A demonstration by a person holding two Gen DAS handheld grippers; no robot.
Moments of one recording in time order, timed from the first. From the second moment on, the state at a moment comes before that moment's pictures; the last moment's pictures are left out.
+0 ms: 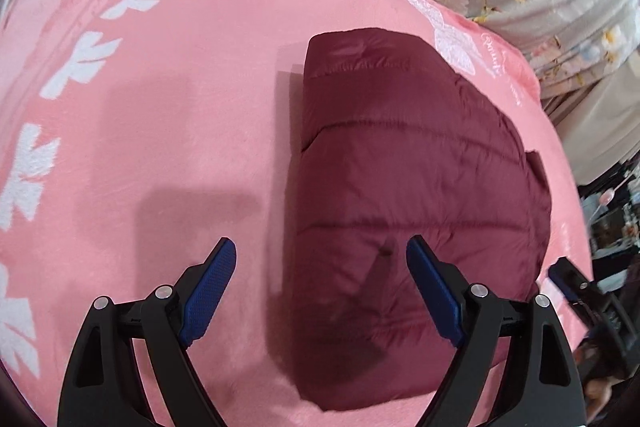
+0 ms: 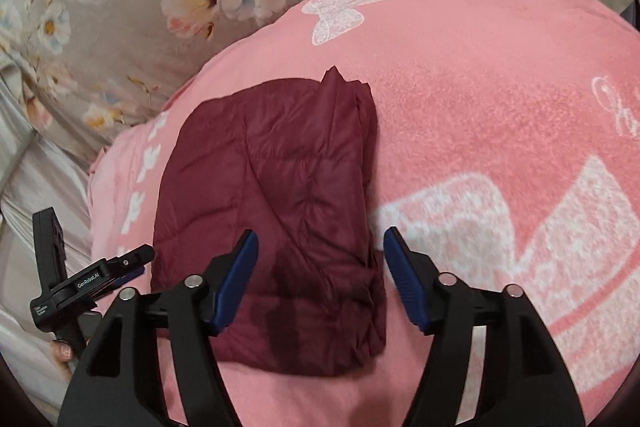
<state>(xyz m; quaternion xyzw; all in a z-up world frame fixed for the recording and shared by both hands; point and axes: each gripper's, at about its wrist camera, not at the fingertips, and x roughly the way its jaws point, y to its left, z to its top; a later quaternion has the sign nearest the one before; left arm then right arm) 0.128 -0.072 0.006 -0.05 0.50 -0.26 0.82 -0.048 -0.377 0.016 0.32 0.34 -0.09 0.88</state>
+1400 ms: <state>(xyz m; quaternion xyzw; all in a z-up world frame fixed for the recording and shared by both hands) 0.096 -0.082 0.085 0.01 0.33 -0.33 0.89 -0.018 -0.303 0.091 0.24 0.22 -0.02 0.94</state>
